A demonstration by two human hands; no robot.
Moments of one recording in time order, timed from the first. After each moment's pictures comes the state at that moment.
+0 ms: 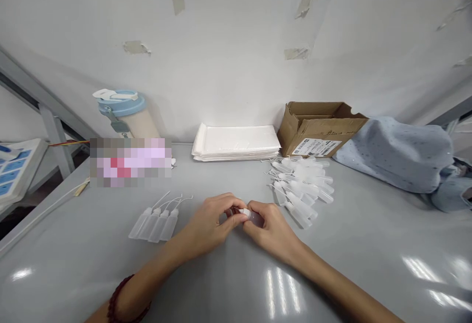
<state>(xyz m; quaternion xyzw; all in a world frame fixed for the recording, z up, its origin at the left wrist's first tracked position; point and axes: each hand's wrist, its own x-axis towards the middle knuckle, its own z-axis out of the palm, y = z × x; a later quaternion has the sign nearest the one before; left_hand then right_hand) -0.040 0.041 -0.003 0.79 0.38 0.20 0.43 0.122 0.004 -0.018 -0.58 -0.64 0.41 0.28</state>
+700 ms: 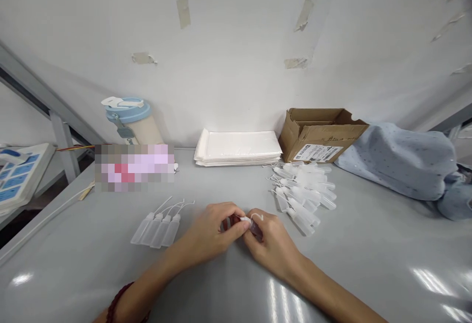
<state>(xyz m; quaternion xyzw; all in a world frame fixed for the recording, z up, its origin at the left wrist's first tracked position) -0.039 0.041 0.003 0.79 0.41 0.14 0.43 0.117 -0.002 -0.031 -0.57 -0.72 0.27 0.29</state>
